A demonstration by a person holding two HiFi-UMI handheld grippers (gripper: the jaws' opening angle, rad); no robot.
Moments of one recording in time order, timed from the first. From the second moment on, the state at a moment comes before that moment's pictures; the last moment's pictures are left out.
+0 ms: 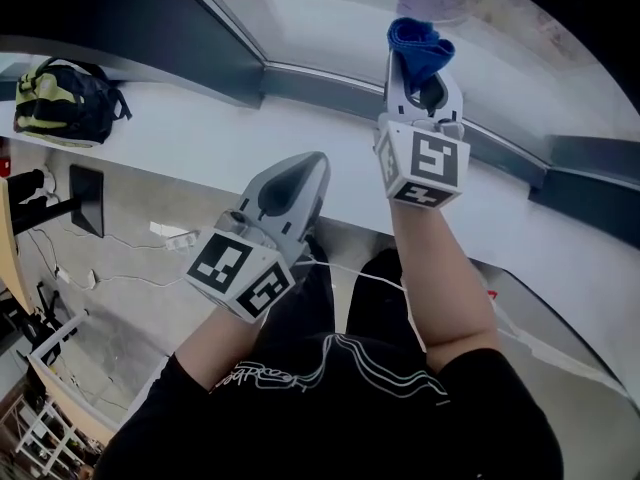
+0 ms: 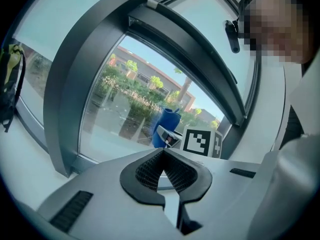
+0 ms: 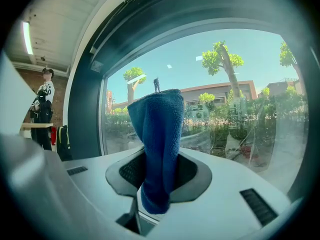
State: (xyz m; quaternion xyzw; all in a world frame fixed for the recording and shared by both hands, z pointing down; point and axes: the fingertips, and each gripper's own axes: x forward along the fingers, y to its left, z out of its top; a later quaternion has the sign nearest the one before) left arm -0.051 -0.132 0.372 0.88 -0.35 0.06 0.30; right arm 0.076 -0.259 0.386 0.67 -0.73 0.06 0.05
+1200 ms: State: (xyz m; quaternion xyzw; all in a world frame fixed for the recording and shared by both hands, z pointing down) left arm 0.215 -0.054 0.396 0.92 -0.26 0.09 0.28; right arm 0.360 -0.144 0.399 0.73 -0.68 0.05 0.04
